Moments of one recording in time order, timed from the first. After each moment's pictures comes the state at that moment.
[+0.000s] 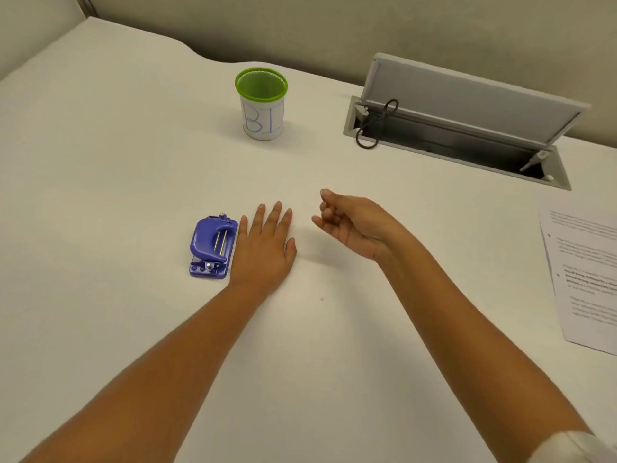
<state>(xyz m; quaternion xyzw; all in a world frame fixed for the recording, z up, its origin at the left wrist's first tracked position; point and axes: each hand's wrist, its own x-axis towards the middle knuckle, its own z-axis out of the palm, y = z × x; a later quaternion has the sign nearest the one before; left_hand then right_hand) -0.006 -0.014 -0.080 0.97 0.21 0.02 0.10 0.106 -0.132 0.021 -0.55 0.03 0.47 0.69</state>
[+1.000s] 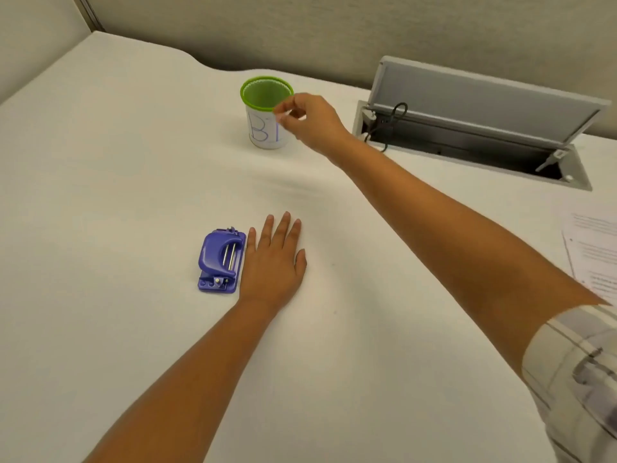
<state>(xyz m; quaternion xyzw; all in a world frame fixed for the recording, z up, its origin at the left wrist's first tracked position) -0.004 -0.012 -0.078 0.97 0.21 0.01 0.10 0.184 -0.002 0.052 -0.83 -0.36 0.14 0.40</state>
